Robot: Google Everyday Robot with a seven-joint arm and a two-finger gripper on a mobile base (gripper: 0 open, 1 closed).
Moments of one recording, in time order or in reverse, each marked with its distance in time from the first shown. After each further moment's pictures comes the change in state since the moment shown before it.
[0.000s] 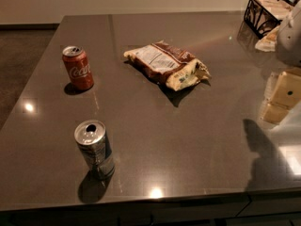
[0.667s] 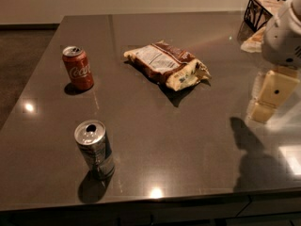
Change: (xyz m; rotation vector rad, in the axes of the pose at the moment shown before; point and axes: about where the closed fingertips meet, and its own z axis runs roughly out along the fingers) arm -0.021 0.003 0.007 -0.037 -0.051 -0.038
